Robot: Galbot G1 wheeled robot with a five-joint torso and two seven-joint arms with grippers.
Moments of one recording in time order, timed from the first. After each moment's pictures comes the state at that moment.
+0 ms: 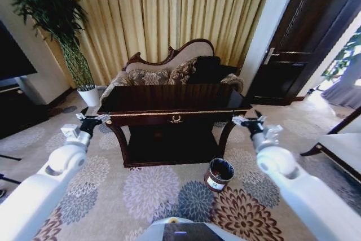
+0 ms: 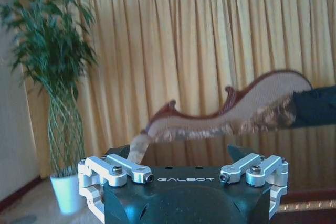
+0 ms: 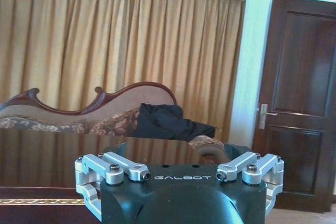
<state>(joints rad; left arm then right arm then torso) 1.21 -0.65 -0.60 -1.94 -0.83 0.23 -0.29 -1.28 0.70 0.57 2.11 0.76 -0.26 0.51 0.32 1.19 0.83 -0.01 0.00</state>
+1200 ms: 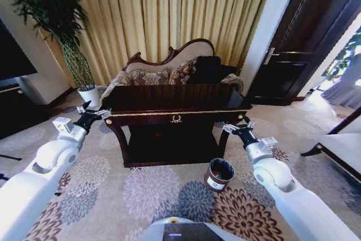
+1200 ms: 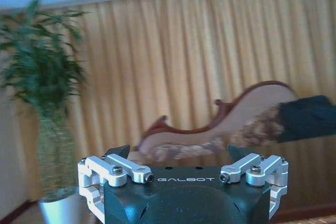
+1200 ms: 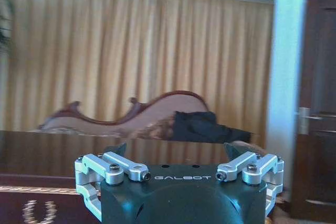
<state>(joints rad) 1.23 -0.67 -0.68 -2.06 -0.79 0.28 -0.29 -1.37 0.86 0.54 2.16 0.61 -0.17 0.38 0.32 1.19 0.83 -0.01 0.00</state>
